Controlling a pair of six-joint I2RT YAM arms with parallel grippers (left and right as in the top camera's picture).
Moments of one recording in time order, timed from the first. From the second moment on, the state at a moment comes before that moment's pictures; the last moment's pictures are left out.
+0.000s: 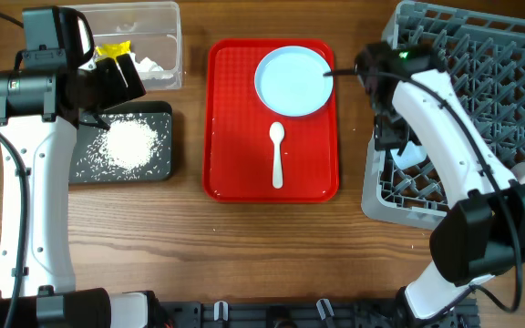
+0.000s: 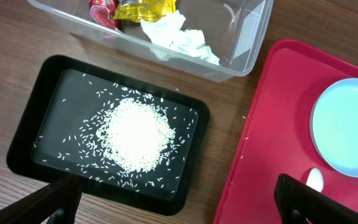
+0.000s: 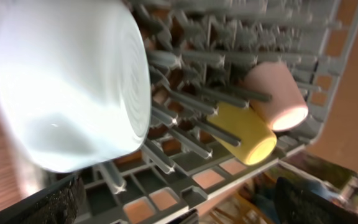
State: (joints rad) left arm 0.06 1.54 1.65 -1.13 -0.04 -0.28; right arm 0.24 1.83 1.63 -1.56 0.59 0.41
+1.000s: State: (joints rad) left arm 0.06 1.54 1.65 -1.13 -0.04 -0.28; right arm 0.34 2.29 1.85 -0.95 -0.01 0.61
